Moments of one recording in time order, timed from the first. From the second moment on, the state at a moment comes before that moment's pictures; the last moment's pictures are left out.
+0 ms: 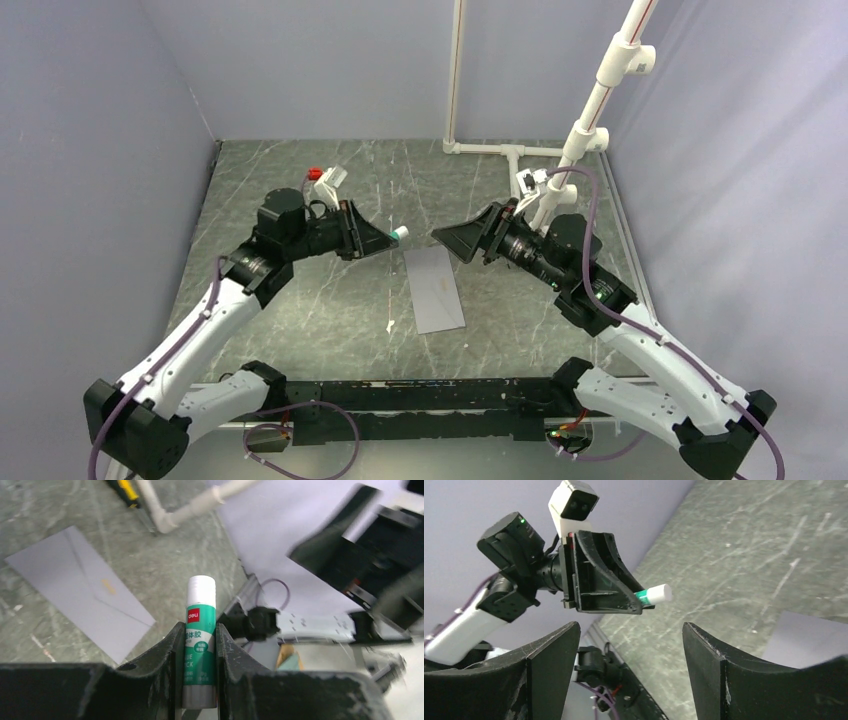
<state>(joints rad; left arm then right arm) -0.47 0.99 0.93 -0.19 0.64 -0.75 0.73 0.84 0.91 -0.05 -0.18 0.75</state>
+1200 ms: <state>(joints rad) -0.89 2.17 1.38 0.17 -0.38 -0.88 0.73 0.78 1.11 -0.65 0.26 0.65</state>
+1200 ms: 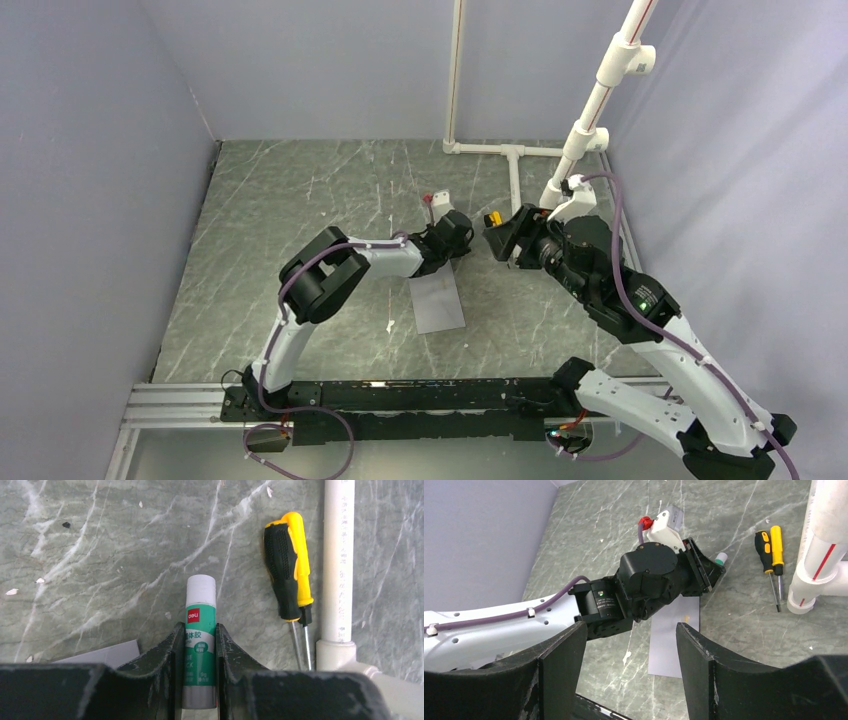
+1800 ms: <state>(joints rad) -0.88 2.22 1.55 -0.01 -0.33 -1.03 0.73 0.77 1.09 -0.65 0.26 0.67</state>
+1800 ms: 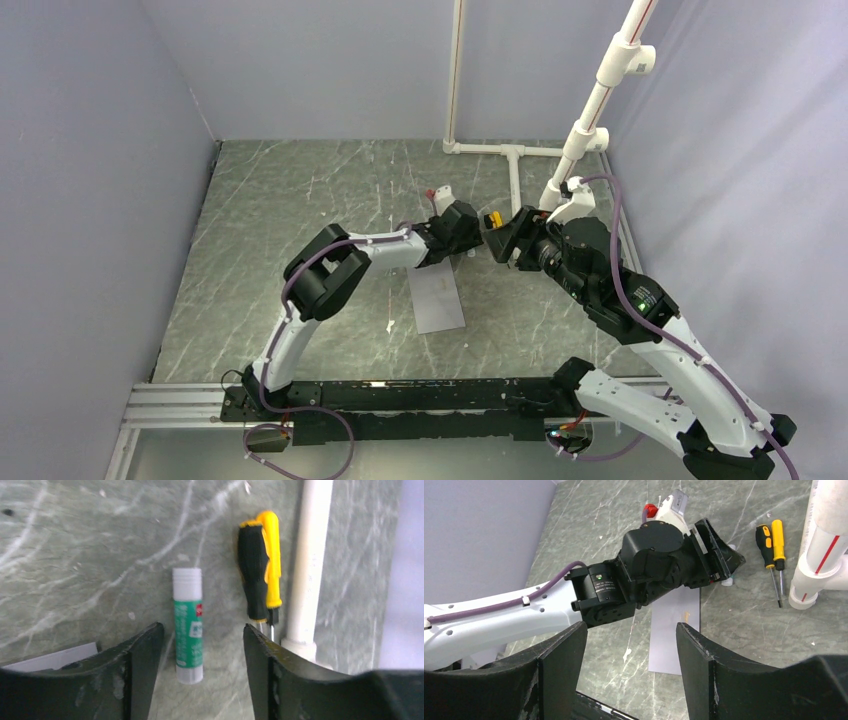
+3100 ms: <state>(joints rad) -0.79 0.61 1.23 -1.07 -0.44 -0.67 0.73 0.89 1.39 -1.23 0.42 0.65</state>
